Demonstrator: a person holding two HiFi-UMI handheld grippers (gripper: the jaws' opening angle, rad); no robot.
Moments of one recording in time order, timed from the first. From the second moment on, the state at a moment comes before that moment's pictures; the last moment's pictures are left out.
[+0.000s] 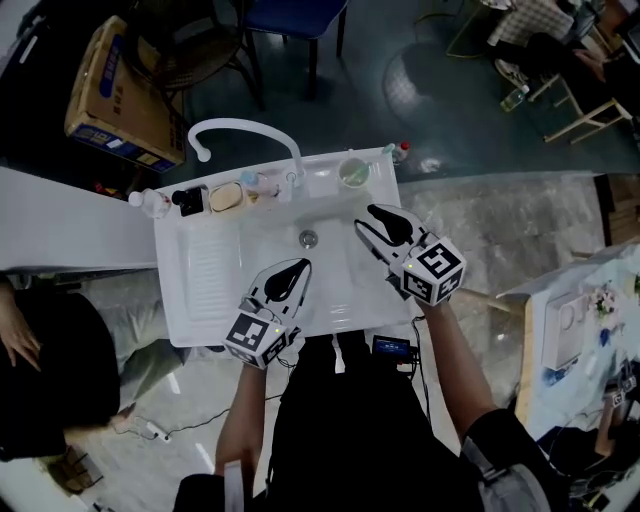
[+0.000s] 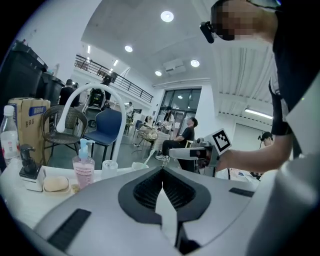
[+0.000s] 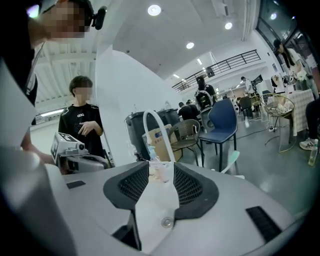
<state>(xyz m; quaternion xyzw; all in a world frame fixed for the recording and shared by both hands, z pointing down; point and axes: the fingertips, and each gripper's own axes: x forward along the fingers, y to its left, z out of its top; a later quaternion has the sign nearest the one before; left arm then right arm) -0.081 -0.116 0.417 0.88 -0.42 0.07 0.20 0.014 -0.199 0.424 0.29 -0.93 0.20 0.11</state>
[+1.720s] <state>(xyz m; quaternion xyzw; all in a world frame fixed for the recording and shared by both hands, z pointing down) -0.041 0.016 0.380 0.87 -0.45 0.05 0.18 0.006 -0.001 0.374 0.18 -0.97 0.17 0.05</state>
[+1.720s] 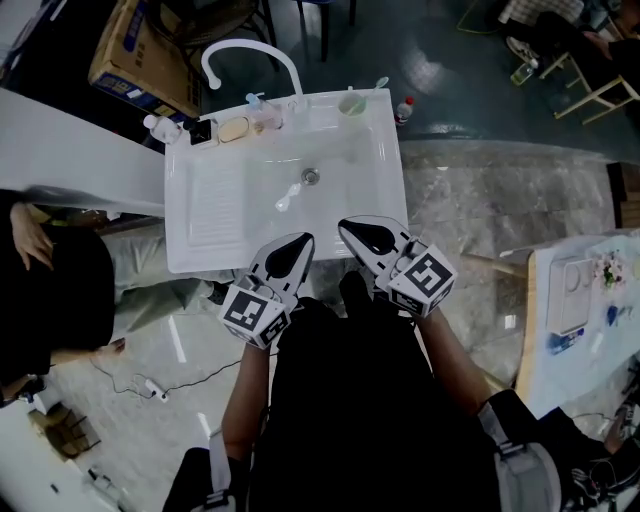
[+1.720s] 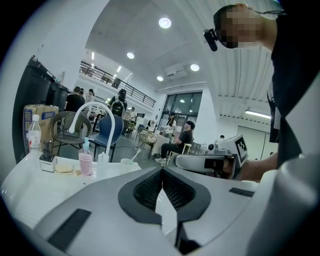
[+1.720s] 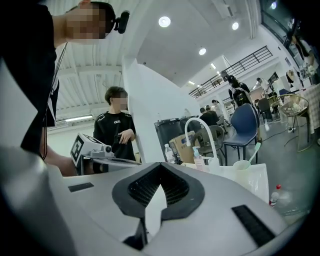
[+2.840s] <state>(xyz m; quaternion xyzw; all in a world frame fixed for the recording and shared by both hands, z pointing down) -0.085 0.367 0.364 0.88 -0.43 0.02 0.18 0.014 0.329 0.350 0.25 -0.95 0.15 0.06</state>
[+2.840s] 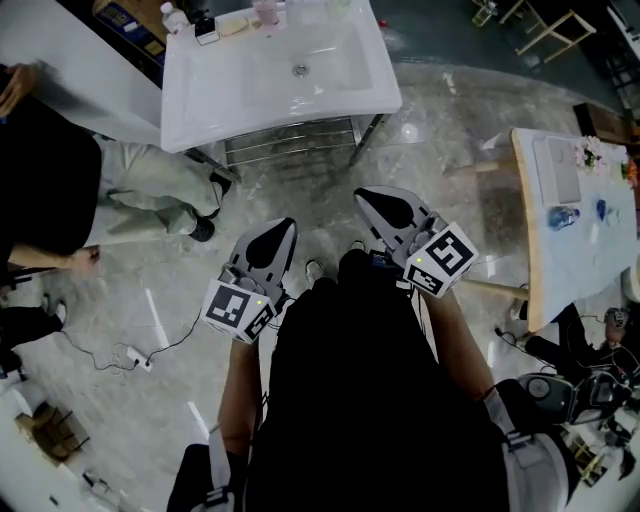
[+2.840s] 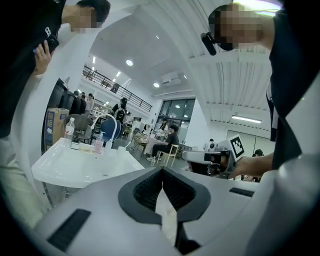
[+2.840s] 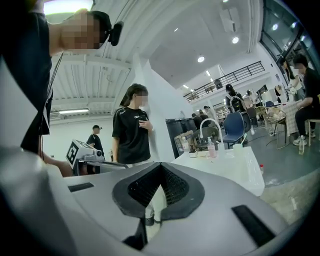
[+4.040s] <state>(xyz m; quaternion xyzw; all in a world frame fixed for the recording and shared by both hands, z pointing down) 0.019 0.418 0.347 0.90 -0.41 0.03 0.17 0.089 0.397 0.329 0.23 -0.96 0.14 0.06</state>
